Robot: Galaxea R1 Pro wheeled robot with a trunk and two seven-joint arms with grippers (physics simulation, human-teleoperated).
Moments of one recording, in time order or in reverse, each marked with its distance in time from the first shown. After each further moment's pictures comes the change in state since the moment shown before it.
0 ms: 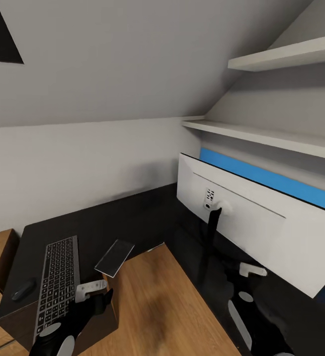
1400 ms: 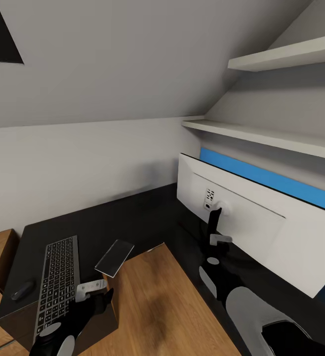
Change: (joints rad) left arm 0.000 0.000 -0.003 -0.006 0.001 -0.001 -0.001; right arm -0.388 0.133 0.099 0.482 0.058 -0.138 -0.022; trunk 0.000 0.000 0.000
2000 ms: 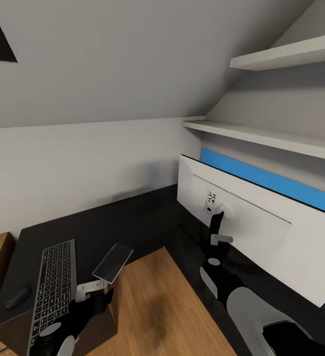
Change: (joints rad) left arm 0.000 0.000 0.000 0.002 0.000 0.001 0.001; right arm 0.002 -0.006 0.001 0.003 0.002 -0.023 0.003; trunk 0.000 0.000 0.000
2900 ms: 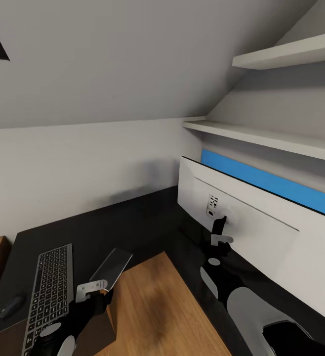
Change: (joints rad) left arm 0.000 0.000 0.000 0.003 0.000 0.000 0.000; right arm -0.001 -0.002 0.000 0.002 -0.001 0.003 0.000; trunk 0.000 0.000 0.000
